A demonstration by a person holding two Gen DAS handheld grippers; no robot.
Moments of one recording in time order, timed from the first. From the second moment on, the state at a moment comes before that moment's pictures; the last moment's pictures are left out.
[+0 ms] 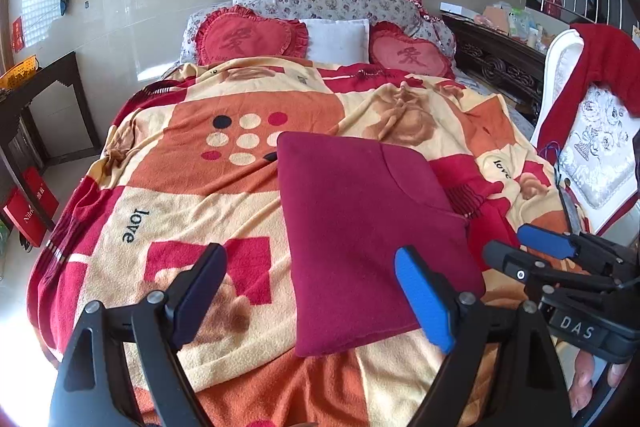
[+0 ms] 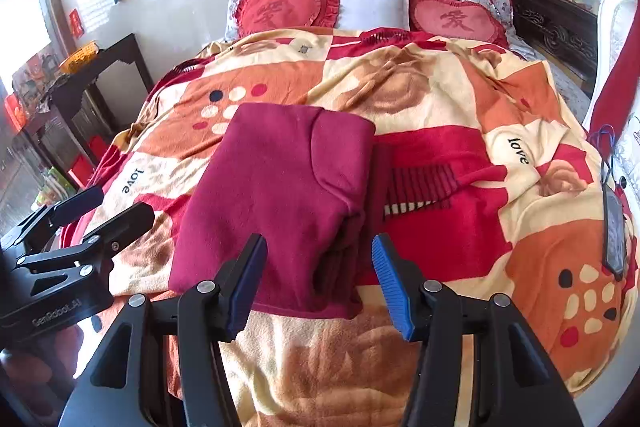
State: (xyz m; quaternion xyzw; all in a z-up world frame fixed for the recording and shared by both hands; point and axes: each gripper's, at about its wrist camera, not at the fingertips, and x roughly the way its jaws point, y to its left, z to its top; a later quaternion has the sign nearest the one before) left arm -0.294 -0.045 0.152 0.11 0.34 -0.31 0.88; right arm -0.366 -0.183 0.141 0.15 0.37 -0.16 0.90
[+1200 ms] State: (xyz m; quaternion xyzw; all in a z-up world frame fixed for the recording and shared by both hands) left arm -0.259 -0.064 0.148 0.11 0.37 -0.30 0.88; right arm -0.322 -0.187 0.147 0.13 0.38 -0.15 0.90
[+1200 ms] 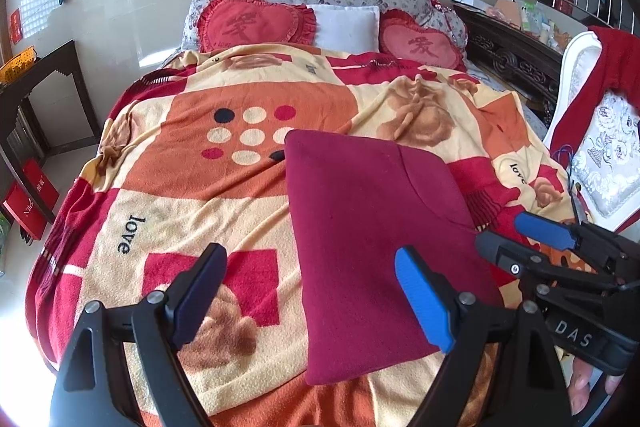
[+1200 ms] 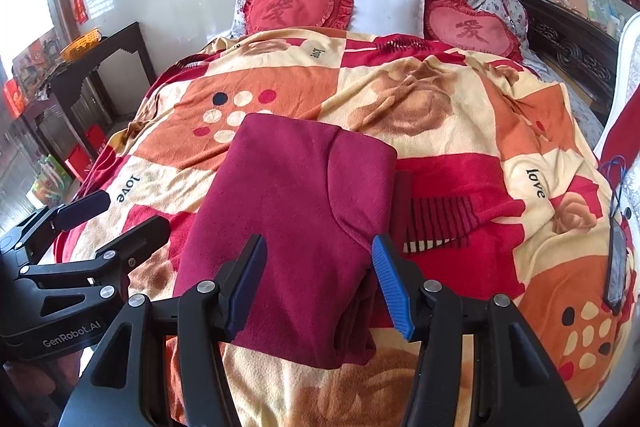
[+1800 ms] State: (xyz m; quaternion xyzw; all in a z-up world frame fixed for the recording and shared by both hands) left arm -0.236 -0.079 0.131 0.13 0.39 -0.29 0.87; right arm -0.301 -0.204 0.132 0.14 0.40 -0.14 0.90
